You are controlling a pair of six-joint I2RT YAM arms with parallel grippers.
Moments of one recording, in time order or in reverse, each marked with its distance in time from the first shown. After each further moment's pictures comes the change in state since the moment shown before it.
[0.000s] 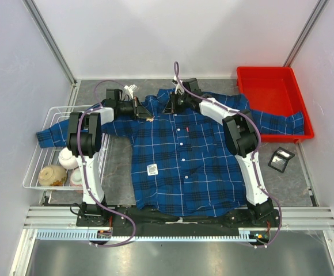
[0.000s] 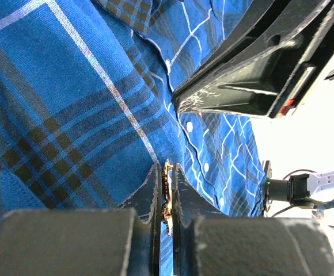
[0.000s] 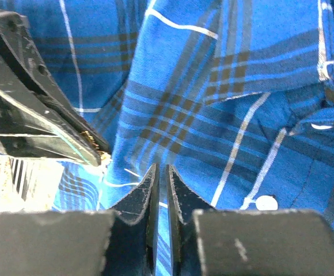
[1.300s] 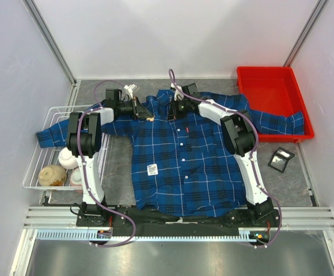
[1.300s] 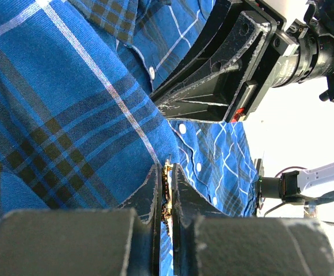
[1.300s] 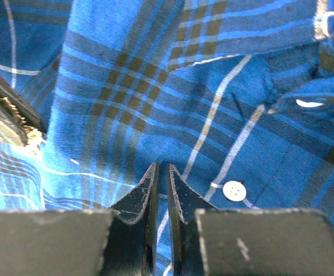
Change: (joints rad) left arm 0.006 0.000 -0.012 0.054 0.043 -0.045; right arm -0.001 0.039 -0.005 -0.107 0.019 -0.190
